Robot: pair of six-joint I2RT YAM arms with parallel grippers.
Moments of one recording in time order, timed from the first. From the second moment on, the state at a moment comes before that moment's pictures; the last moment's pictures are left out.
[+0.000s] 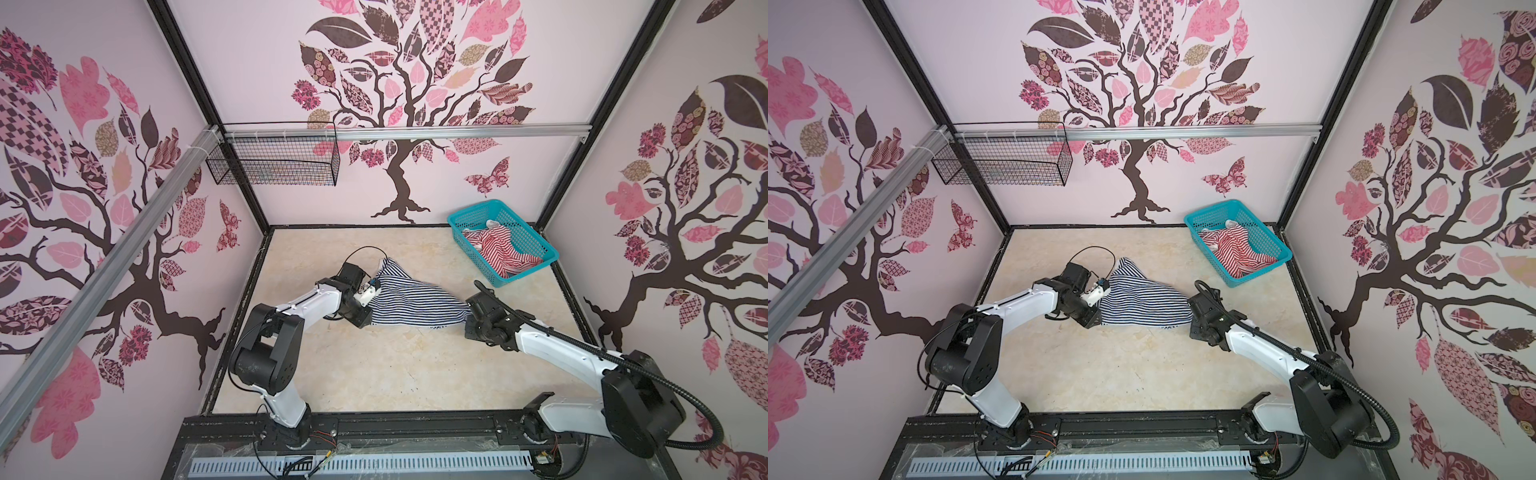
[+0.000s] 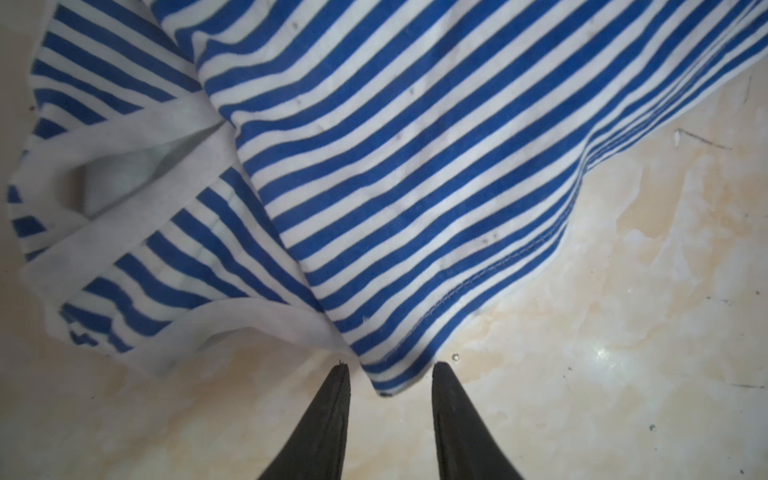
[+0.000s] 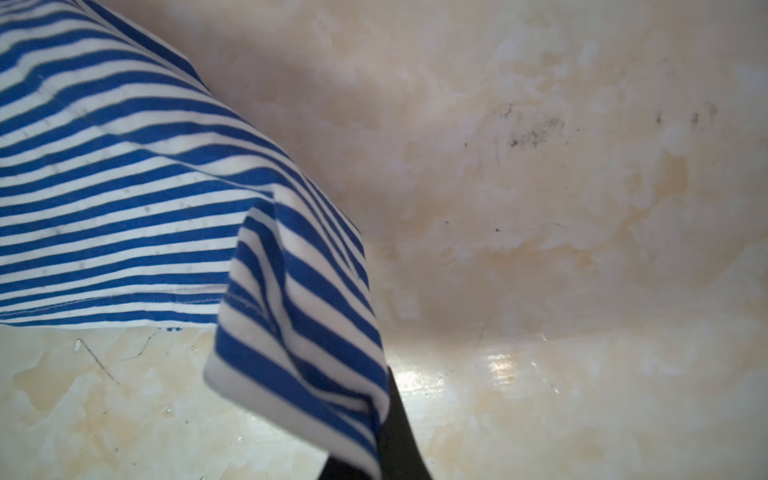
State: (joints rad) left arm -0.36 1.71 1.05 -0.61 0.24 0.28; right arm 0.52 1.29 0.67 -0.50 0.23 0.68
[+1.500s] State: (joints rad) left arm -0.35 1.77 1.09 -0.64 0.33 0.23; right arm 0.52 1.29 0.66 -0.50 0.22 0.68
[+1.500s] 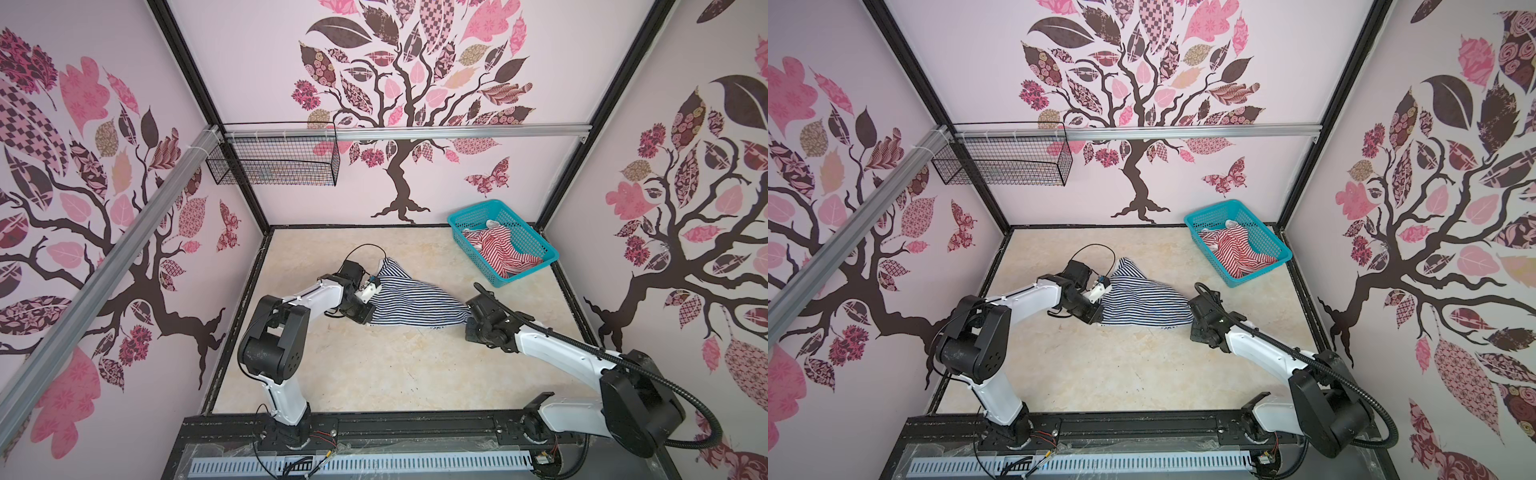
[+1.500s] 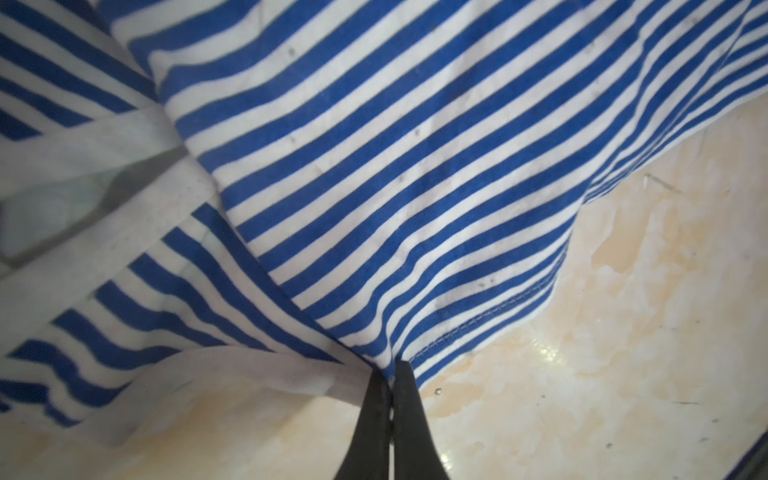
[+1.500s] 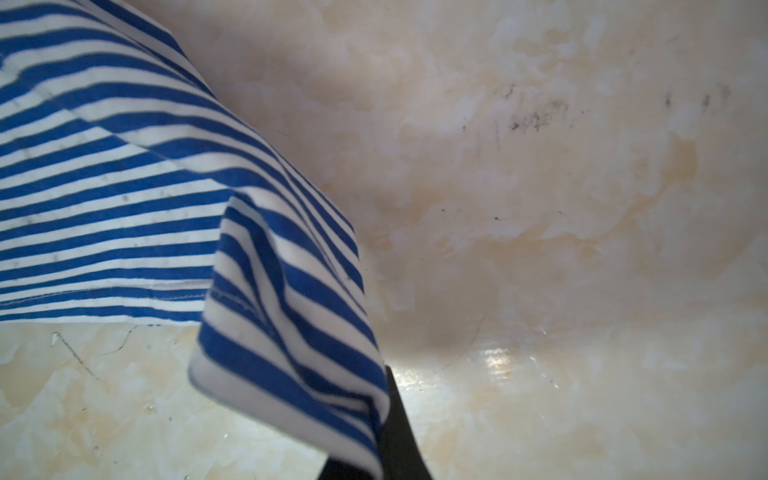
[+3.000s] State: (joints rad) left arm 0.01 1.53 0.95 -0.79 0.37 0.39; right arm 0.52 1.21 0.56 -0.31 -0.01 0.83
